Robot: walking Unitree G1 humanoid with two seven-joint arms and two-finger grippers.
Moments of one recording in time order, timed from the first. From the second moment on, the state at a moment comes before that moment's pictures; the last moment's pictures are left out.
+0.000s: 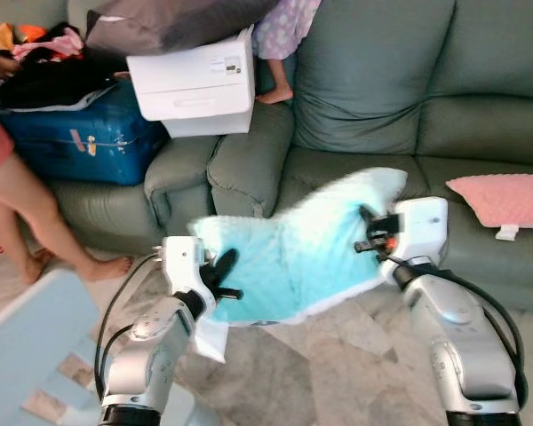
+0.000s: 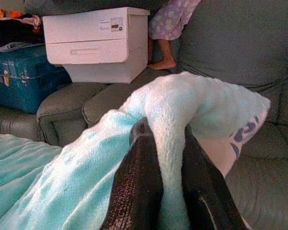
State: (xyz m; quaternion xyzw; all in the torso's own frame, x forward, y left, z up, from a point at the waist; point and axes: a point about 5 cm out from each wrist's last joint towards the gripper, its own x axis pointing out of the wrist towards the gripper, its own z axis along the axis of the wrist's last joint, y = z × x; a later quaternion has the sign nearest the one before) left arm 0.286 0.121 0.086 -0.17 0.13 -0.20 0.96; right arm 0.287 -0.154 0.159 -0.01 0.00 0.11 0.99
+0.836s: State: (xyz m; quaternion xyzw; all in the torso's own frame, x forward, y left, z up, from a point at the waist) left arm 0.285 0.120 0.085 -0.17 0.13 -0.20 0.96; right arm 0.287 -0.154 0.160 -0.01 -0.01 0.11 0.99
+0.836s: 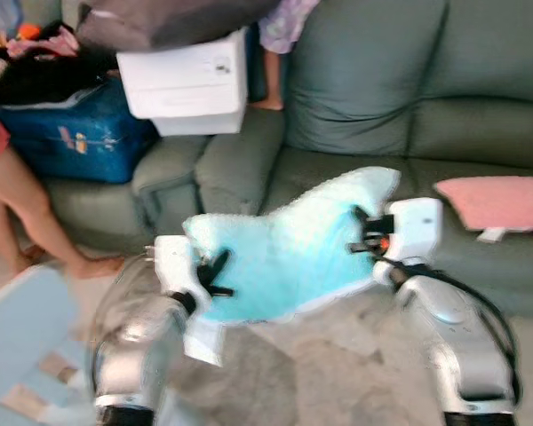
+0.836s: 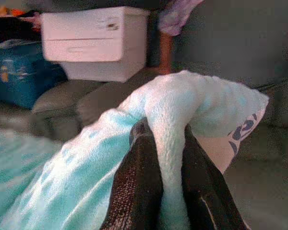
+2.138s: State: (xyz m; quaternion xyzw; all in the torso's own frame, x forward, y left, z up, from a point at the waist) left arm 0.288 0.131 0.087 -0.17 0.11 -0.19 0.96; right arm 0.287 -0.150 0.160 -0.01 -0.01 0.12 0.99
